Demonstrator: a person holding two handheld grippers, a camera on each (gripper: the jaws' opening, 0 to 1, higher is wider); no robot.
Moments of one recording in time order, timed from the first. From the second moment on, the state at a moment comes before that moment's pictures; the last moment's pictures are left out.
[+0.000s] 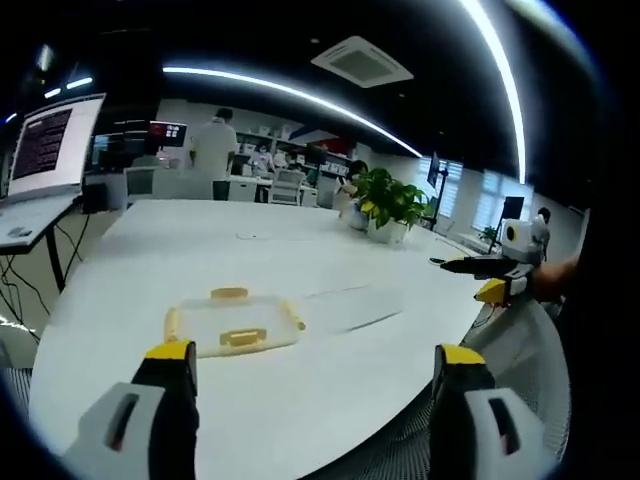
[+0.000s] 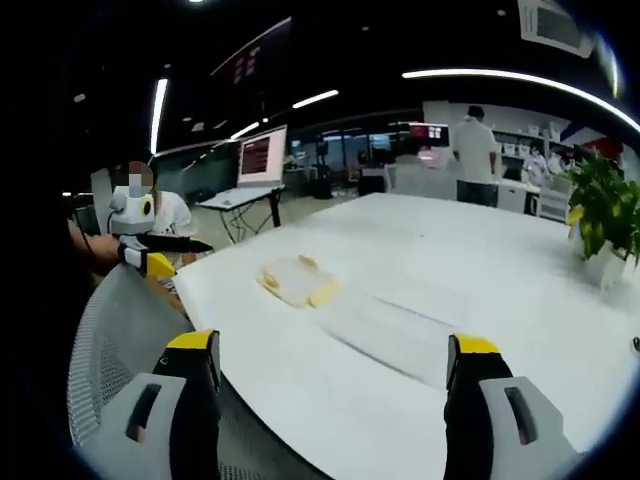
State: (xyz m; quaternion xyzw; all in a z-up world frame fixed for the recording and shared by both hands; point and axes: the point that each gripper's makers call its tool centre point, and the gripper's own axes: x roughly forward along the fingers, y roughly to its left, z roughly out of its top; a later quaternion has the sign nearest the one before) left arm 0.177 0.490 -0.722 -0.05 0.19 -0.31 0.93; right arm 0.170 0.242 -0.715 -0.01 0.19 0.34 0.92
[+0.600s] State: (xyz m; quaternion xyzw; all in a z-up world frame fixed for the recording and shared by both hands) left arm 0.202 0.496 -0.722 -0.04 0.20 -0.33 0.92; right arm 0.197 0.274 -0.703 -0.03 0.20 0.39 0.90
